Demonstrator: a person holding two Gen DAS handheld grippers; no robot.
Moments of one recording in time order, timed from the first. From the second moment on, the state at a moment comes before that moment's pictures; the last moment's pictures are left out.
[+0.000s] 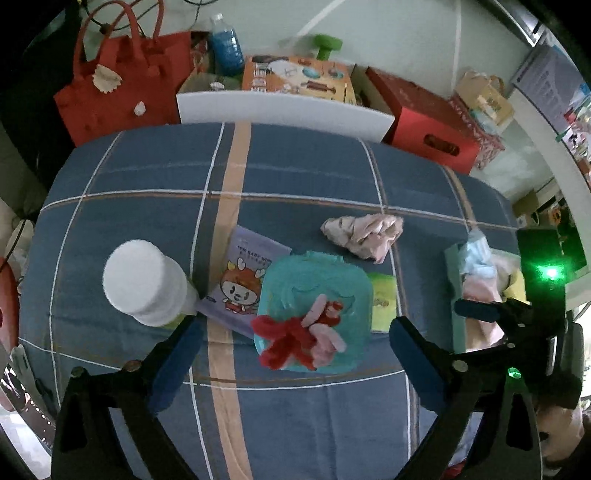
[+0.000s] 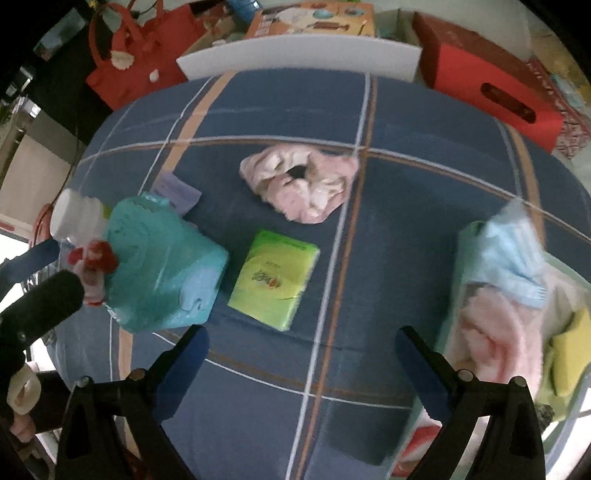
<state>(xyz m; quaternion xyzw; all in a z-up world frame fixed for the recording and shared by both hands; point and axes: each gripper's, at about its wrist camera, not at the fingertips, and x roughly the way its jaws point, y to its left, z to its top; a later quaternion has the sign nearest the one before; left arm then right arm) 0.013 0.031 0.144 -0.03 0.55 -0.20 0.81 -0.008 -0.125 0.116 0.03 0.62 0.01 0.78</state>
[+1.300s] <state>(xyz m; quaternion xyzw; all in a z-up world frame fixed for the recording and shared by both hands) 0.017 0.050 0.133 -0.09 0.56 -0.21 0.80 0.004 -0.108 0.073 0.00 0.62 0.03 0.79</state>
